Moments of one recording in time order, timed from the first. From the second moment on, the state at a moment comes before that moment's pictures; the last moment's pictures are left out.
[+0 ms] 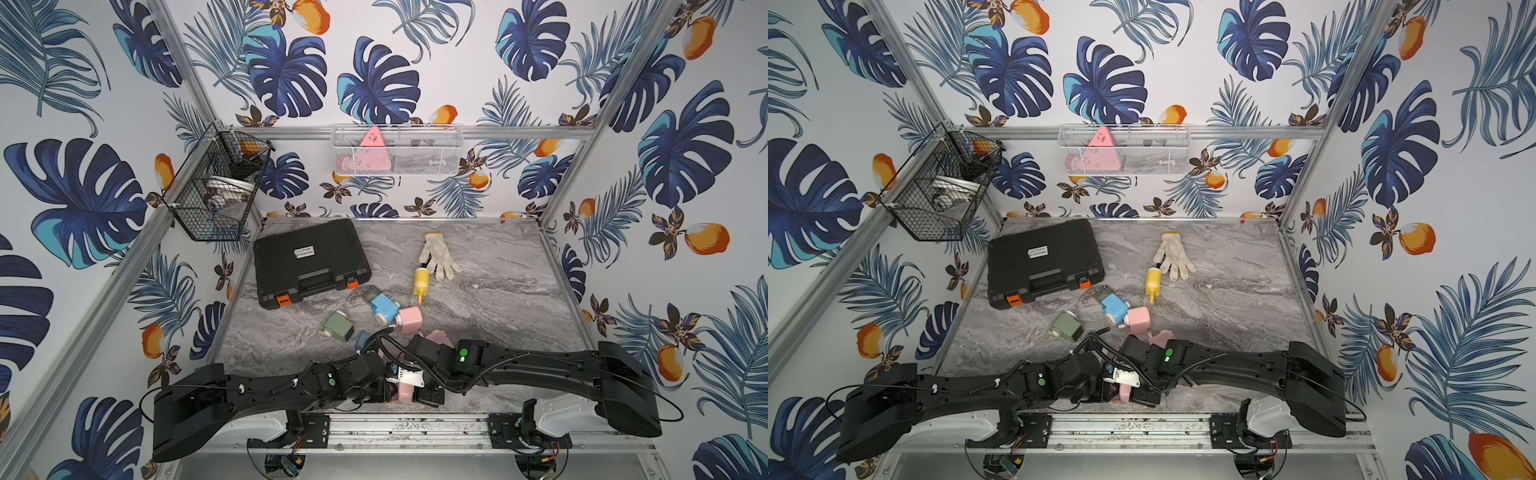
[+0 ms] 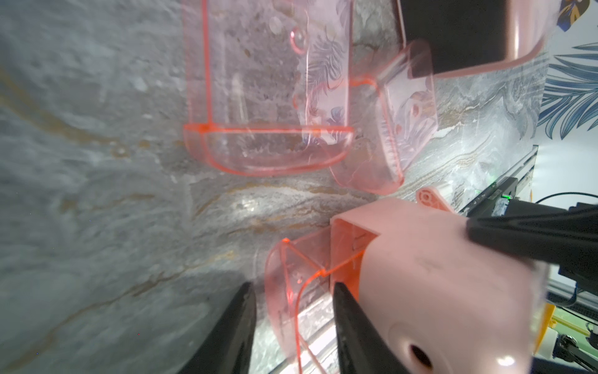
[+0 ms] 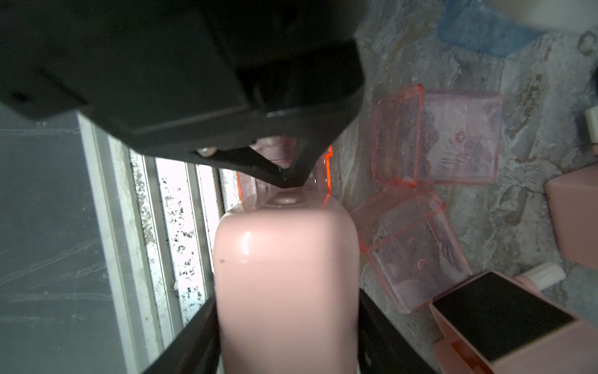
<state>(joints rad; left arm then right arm) -1.08 1.13 0.35 -0.13 0.07 -1.13 1.22 1.41 0.86 -0.66 -0.07 -0.23</state>
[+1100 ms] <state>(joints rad) -1.08 1.26 0.25 0.21 0.13 -1.26 1.22 1.40 0.86 -0.66 -0.07 -0.23</state>
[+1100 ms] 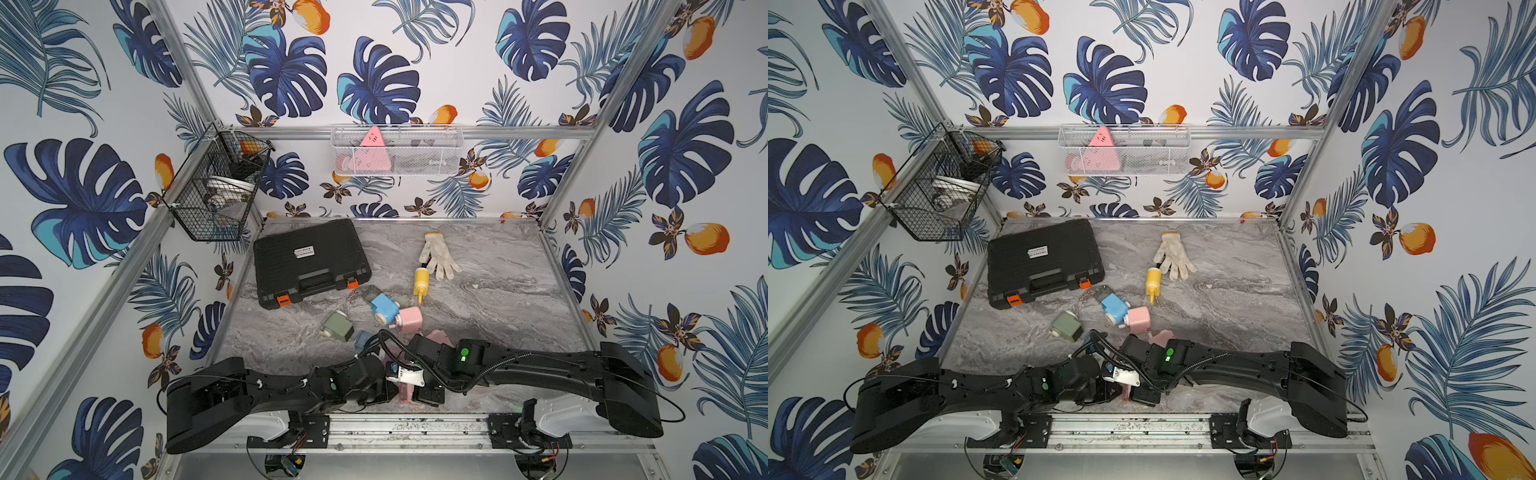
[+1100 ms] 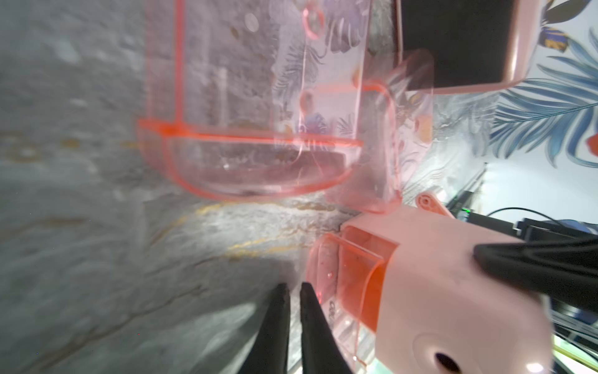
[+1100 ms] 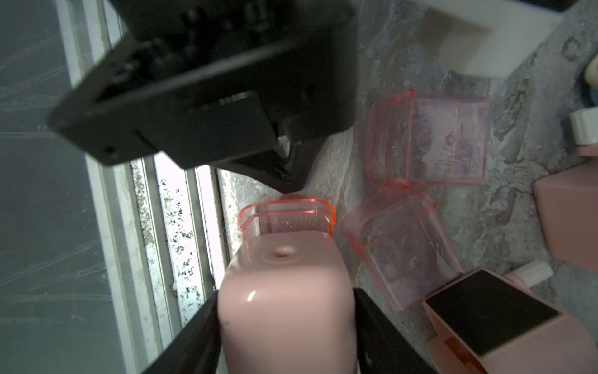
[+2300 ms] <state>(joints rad) -1.08 1.07 0.22 0.01 0.05 -1.29 1.22 1.18 0.82 -0.83 0.00 -0.30</state>
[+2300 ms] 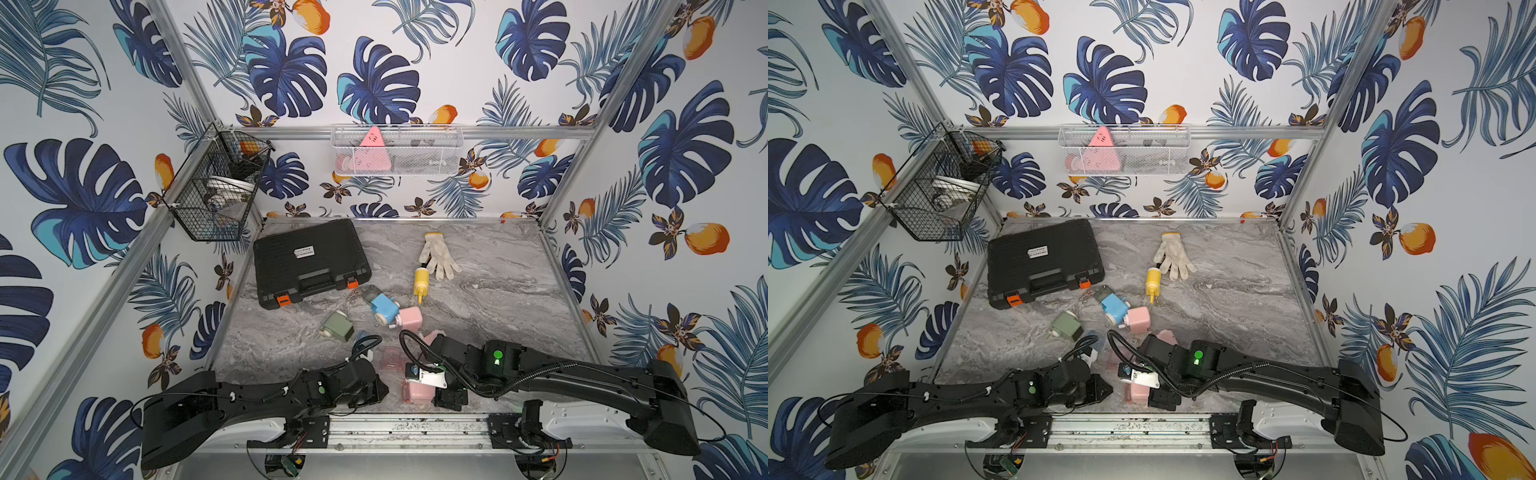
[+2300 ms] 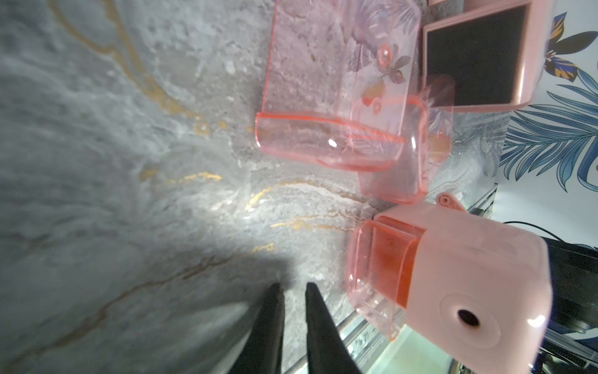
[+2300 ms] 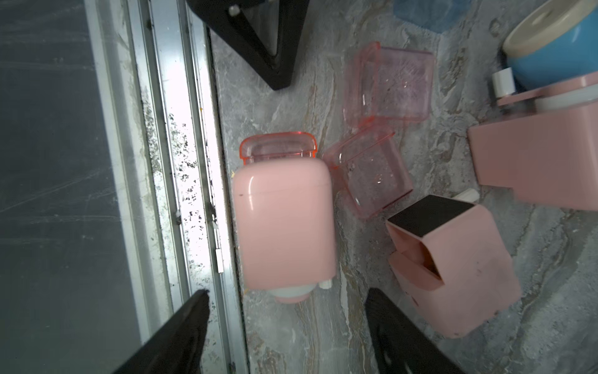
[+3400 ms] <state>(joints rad) -1.08 1.18 0.16 0.31 0.13 -1.29 1.15 1.28 0.73 -0.65 -0.13 -0.38</state>
